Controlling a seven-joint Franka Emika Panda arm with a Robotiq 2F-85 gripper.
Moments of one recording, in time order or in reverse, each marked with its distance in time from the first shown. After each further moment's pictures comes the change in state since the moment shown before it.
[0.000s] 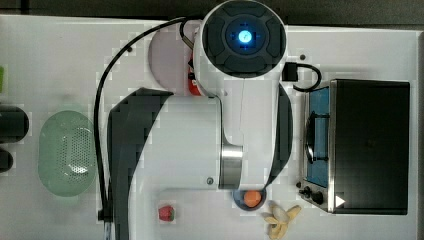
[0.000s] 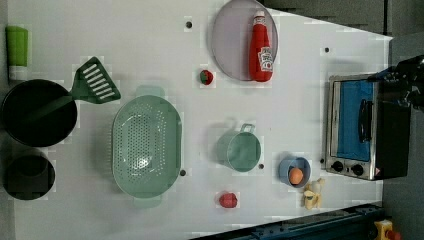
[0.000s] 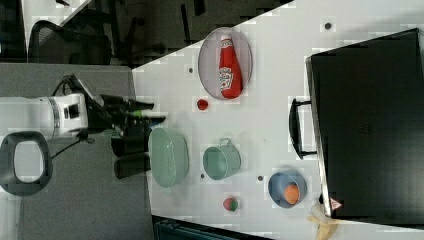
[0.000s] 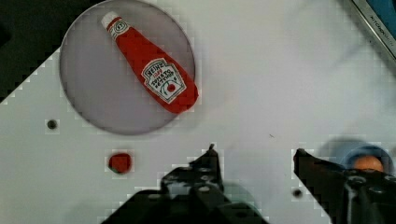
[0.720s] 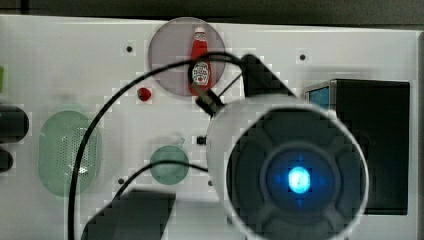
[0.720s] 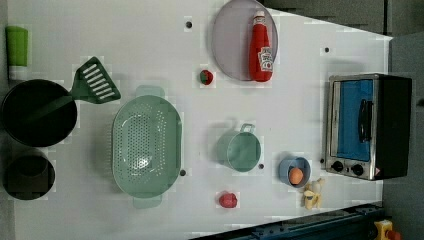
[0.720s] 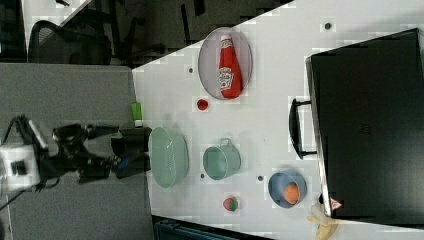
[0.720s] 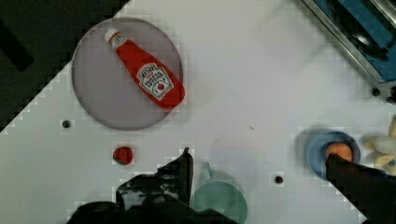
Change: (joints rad) arm -0.093 -0.229 0.050 -0.053 0.009 -0.063 -0.005
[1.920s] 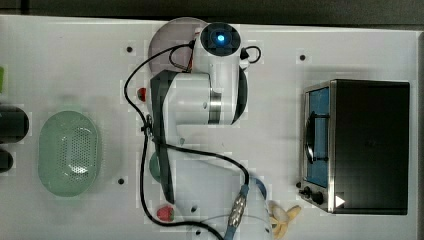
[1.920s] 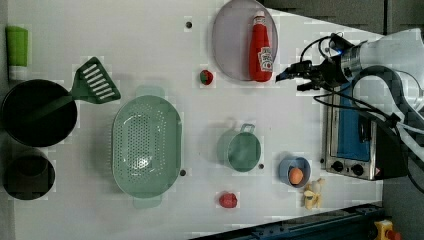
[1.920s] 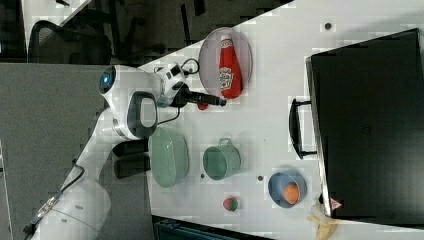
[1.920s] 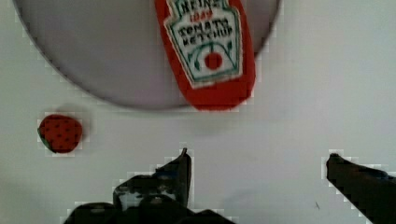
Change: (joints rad) arm 0.014 0.686 0.073 0.018 0.002 0.437 -0.466
